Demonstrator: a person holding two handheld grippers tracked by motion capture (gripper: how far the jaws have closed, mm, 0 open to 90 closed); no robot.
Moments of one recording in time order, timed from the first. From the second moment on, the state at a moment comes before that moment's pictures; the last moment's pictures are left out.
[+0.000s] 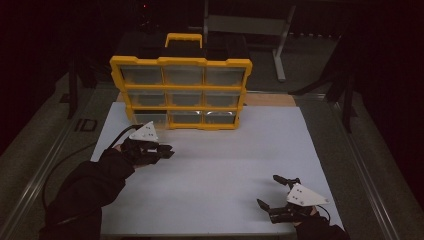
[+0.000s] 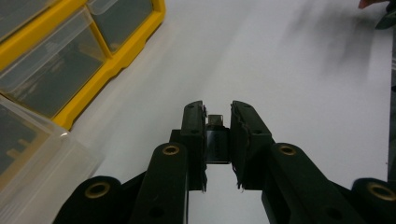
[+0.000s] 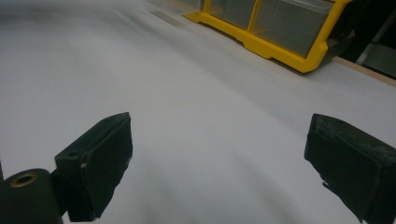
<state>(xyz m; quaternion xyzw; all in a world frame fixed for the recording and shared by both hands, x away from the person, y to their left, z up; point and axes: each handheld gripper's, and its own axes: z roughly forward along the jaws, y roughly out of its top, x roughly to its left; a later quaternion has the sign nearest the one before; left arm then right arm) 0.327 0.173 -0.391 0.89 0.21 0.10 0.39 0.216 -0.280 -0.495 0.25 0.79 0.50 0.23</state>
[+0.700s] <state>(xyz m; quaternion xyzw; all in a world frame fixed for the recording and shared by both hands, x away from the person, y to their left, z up) 0.356 0.195 -0.371 0.87 0.27 0.13 0.40 0.216 -0.280 -0.496 0.25 0.79 0.50 0.23</state>
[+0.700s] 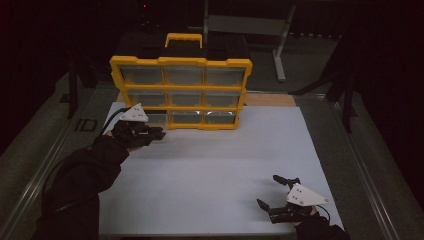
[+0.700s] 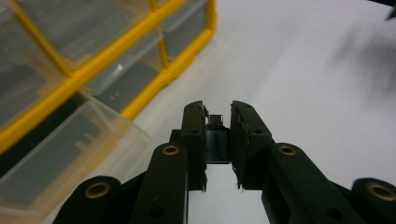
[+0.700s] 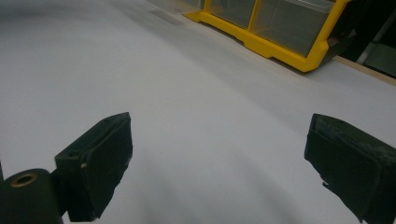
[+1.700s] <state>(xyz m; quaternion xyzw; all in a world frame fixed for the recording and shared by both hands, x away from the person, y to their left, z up) 0.384 0.218 -0.376 0.79 0.38 0.20 0.43 0.216 -0.280 -0.496 0.25 0.79 0.50 0.23</state>
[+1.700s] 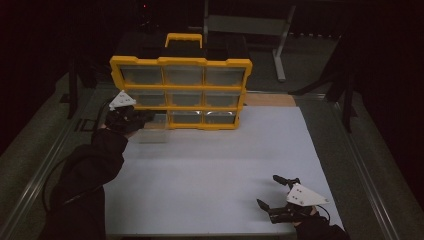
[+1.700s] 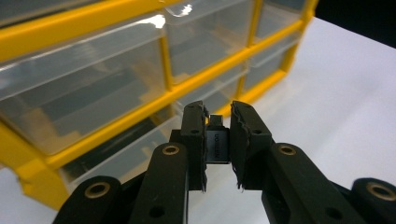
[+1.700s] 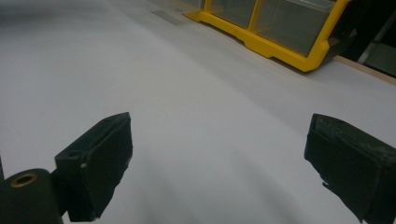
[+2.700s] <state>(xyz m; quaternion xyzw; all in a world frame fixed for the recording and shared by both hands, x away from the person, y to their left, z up) 0.395 0.217 -0.411 0.75 0.43 0.24 0.43 0.217 -0.280 -0.497 0.25 0.80 0.50 0.23</state>
